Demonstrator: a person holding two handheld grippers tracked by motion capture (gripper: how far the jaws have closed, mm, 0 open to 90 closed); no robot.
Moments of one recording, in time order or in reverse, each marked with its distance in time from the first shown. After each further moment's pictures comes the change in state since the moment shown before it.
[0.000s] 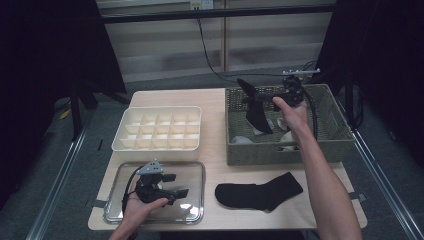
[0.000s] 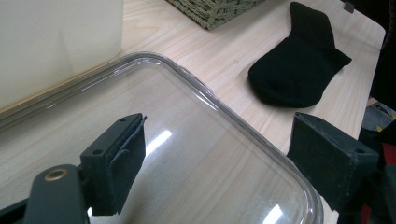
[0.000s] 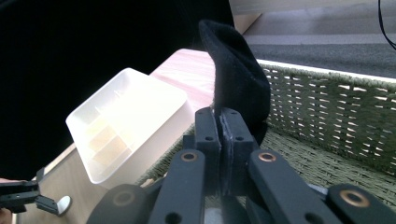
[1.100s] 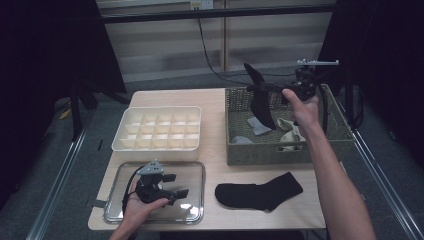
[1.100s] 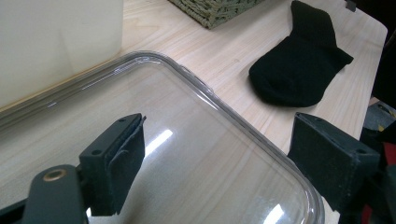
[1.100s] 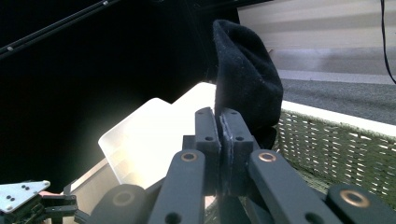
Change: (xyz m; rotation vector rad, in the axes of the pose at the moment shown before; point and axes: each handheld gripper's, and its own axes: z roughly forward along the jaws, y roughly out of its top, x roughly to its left) left arm 0.000 0.000 0.000 0.003 0.006 0.001; right arm 0.034 0.022 -0.041 -0.125 0.046 -0.049
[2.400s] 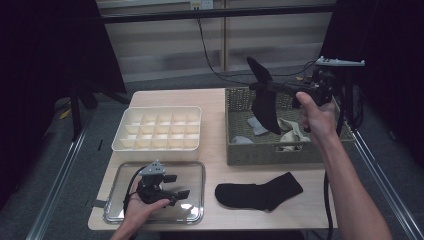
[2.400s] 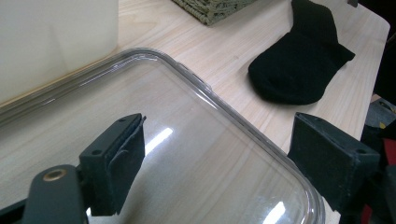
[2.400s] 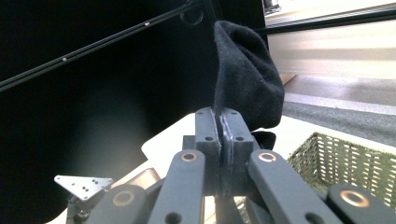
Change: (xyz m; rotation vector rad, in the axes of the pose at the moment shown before) left arm -0.003 0.000 0.004 0.009 -0.002 0.005; right arm 0.054 0.007 -0.050 -0.084 0.100 -0.053
